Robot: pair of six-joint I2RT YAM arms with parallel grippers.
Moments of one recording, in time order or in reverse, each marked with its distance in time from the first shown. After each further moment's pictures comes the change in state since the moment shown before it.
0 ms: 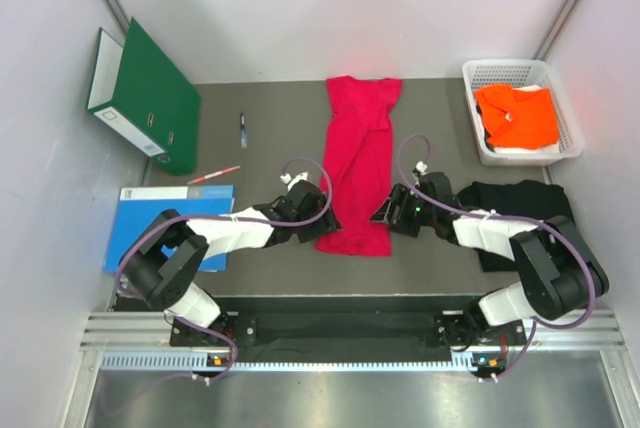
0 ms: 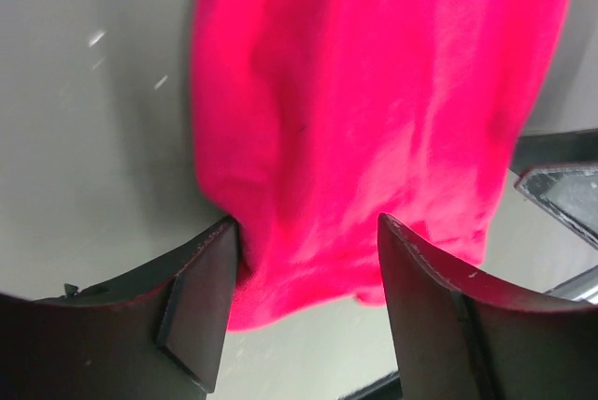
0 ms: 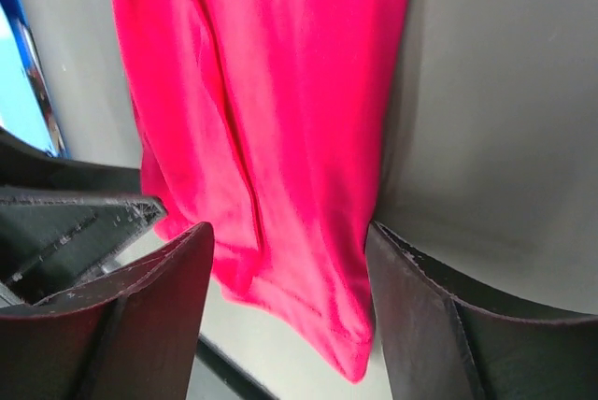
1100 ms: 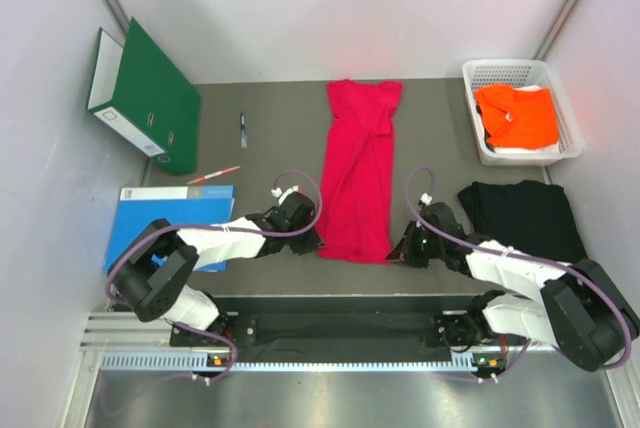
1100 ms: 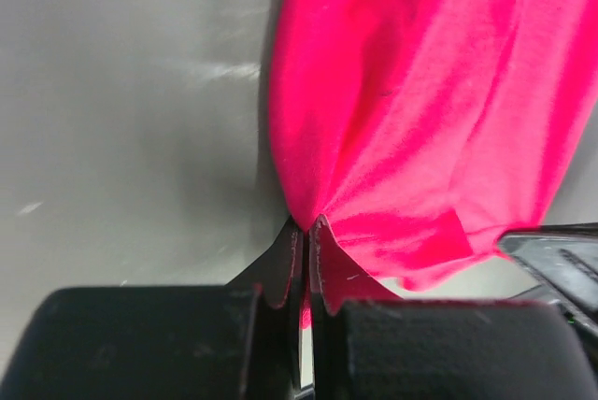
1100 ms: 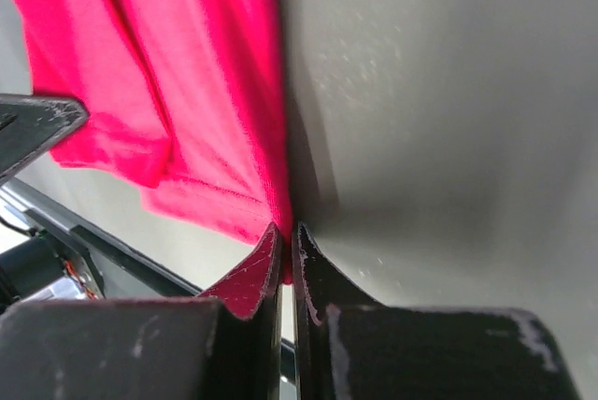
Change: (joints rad) left arm -0.006 -0.068 -0.102 -0.039 0.019 -0.077; right arm 0.128 -0.269 -0.204 -0.172 0.077 0.092
